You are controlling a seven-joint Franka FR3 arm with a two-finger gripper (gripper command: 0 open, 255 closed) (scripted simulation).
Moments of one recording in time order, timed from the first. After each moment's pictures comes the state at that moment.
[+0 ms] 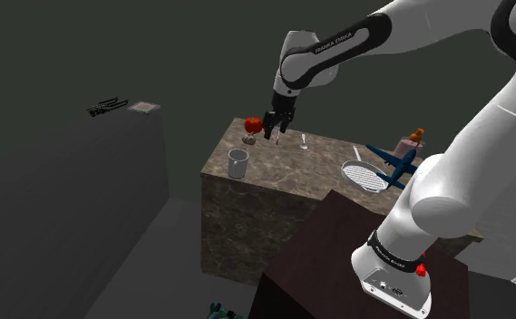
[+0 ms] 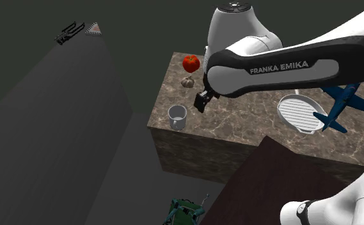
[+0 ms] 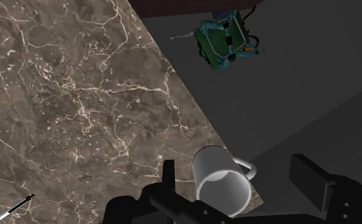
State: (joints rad) arm 0.03 -0.12 -0.18 -2.35 0.01 2.25 -0.09
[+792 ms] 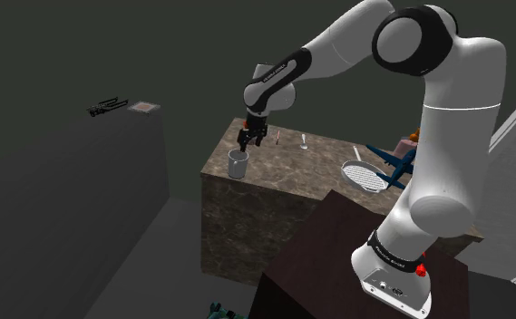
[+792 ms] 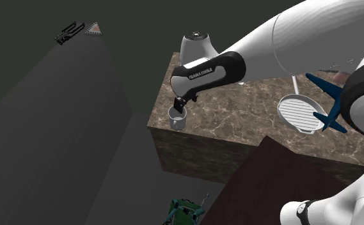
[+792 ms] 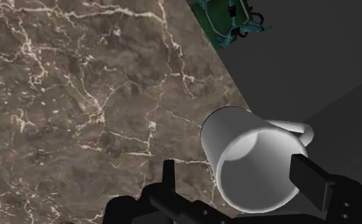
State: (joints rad) arm 0.00 0.37 -0.16 -2.04 0.18 2.41 -0.22
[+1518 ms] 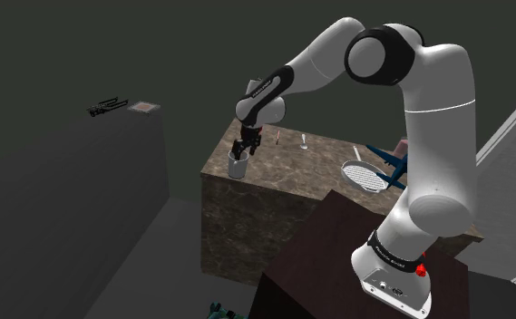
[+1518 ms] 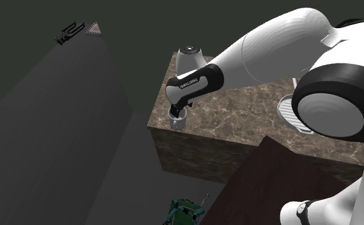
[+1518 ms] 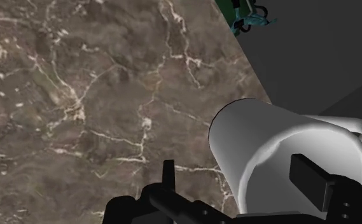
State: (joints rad) arm -0.02 0.54 -0.13 -1.95 0.22 2.49 -0.24
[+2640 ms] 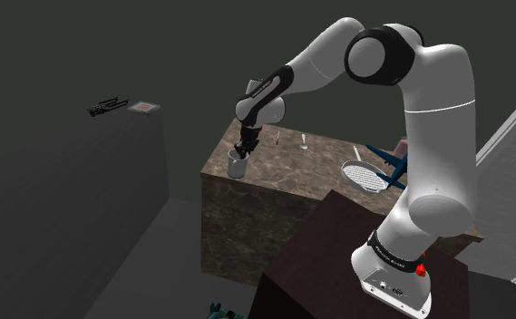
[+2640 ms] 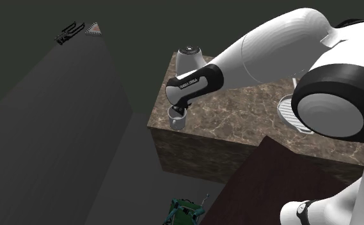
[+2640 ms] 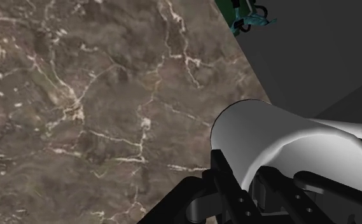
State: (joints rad) arm -0.02 0.54 -0.13 -1.95 0.22 2.49 -0.24
